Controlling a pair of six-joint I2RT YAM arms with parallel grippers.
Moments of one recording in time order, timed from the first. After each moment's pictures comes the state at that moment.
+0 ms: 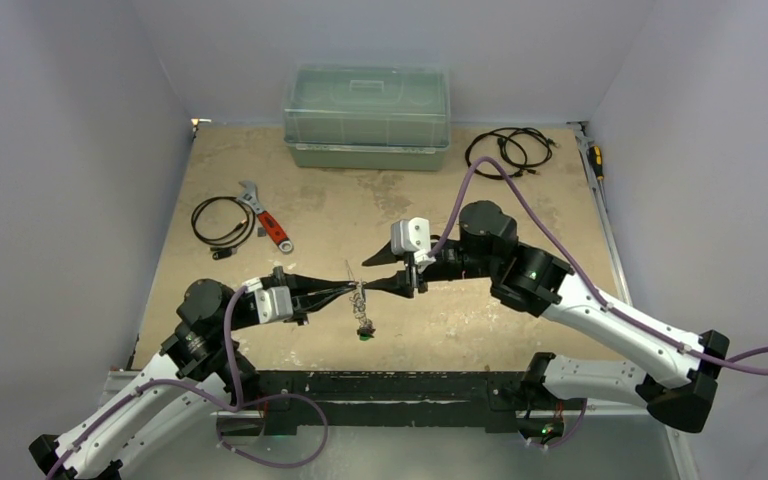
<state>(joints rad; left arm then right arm) -0.76 0.44 0.51 0.17 0.60 0.16 0.98 1.07 1.12 -0.22 -0.55 -0.31</state>
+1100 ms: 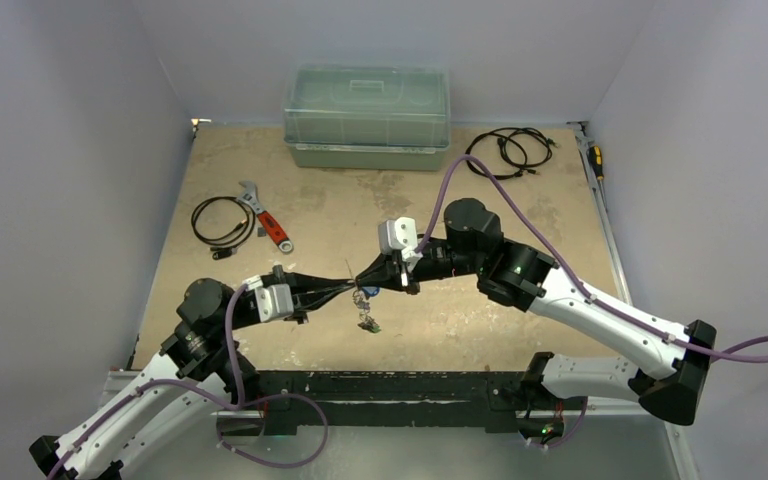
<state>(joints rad) -0.75 0.44 0.51 0.17 0.59 0.16 0.98 1.14 1.12 -0.20 -0.62 -0.29</state>
